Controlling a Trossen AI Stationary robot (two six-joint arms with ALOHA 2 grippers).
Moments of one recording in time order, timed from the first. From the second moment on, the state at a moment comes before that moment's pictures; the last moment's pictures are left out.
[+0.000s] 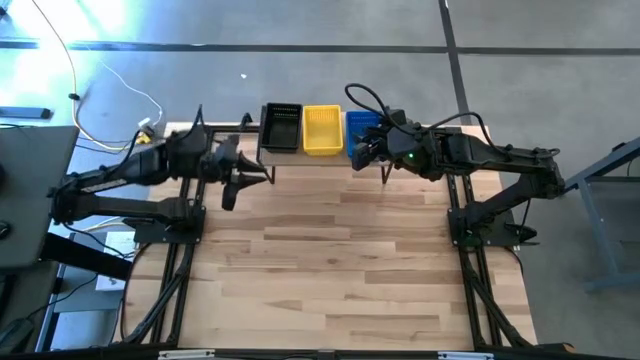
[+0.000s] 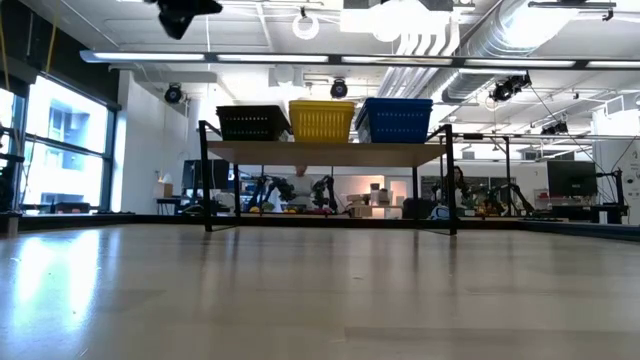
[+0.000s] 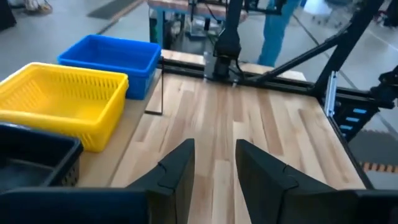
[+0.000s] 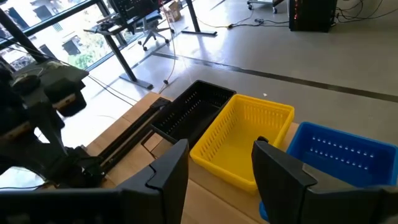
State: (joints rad) left arm 0.38 0.81 0.92 -0.47 0.19 -0.05; right arm -0.01 1.39 1.59 -0.66 0.67 0.63
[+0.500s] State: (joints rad) left arm 0.21 0.40 0.49 -0.26 0.04 -0.21; right arm -0.01 1.38 1.59 -0.65 0.67 0.63
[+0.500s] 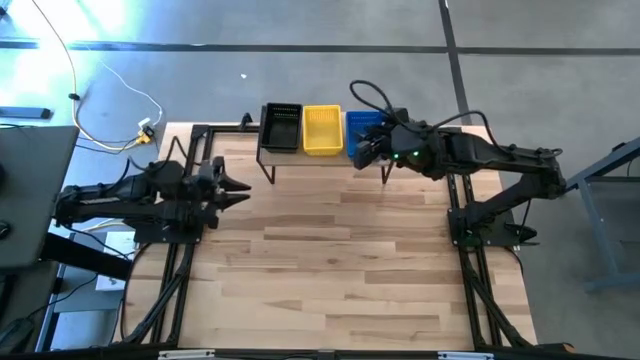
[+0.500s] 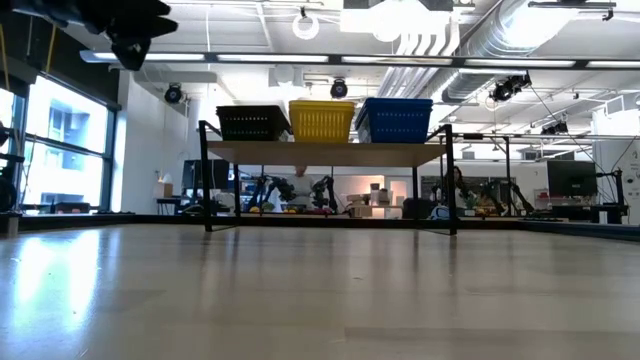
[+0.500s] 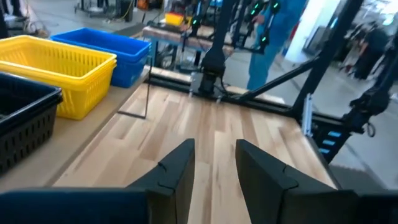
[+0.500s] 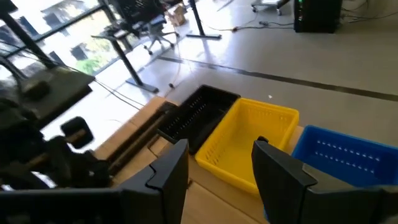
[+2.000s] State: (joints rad) left arm 0.18 0.12 0.05 0.08 0.02 -0.30; right arm -0.01 0.24 0.70 -0.20 0.33 0.20
